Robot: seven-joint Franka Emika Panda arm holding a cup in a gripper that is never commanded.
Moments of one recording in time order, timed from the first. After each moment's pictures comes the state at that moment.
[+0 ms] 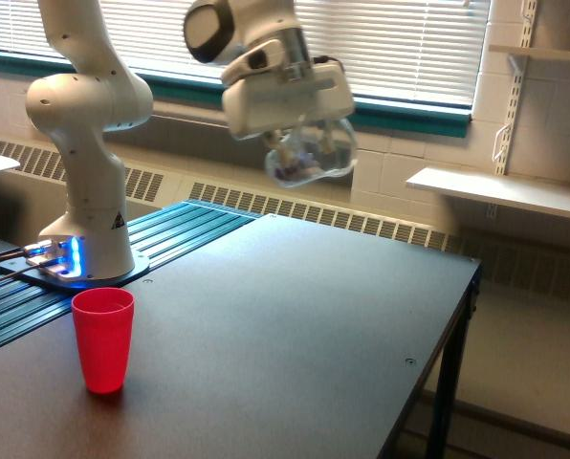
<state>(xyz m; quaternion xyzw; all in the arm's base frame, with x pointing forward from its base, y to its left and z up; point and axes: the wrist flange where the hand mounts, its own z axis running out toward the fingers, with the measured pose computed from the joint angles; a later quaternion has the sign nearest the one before) 0.437 -0.097 0.429 -0.77 0.59 -0.21 0.10</state>
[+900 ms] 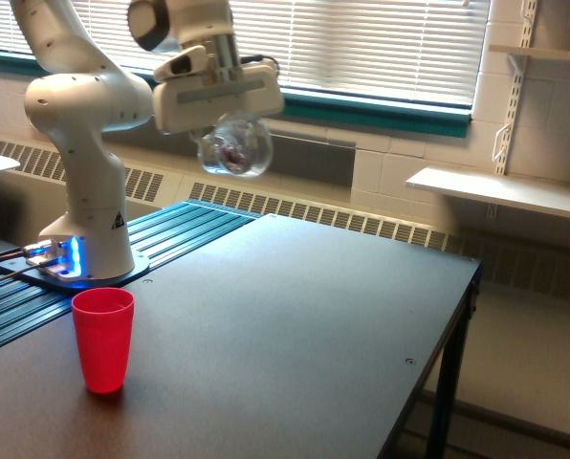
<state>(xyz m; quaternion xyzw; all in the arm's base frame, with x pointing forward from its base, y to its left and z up) 0.312 -0.084 0.417 -0.75 0.64 -0.12 0.10</state>
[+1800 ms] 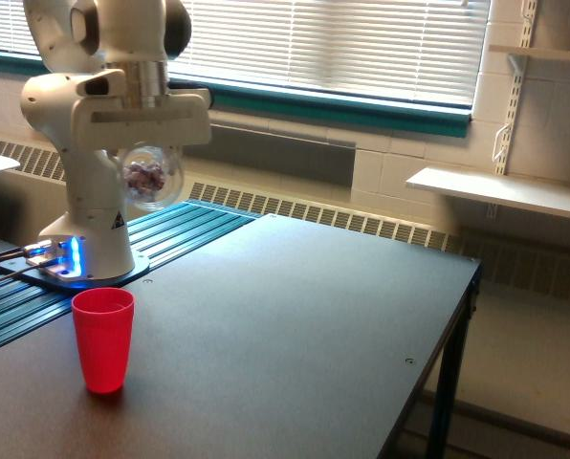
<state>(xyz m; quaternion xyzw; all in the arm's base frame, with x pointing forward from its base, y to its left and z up) 0.243 -0.164 0.380 -0.70 0.71 -0.04 0.04</state>
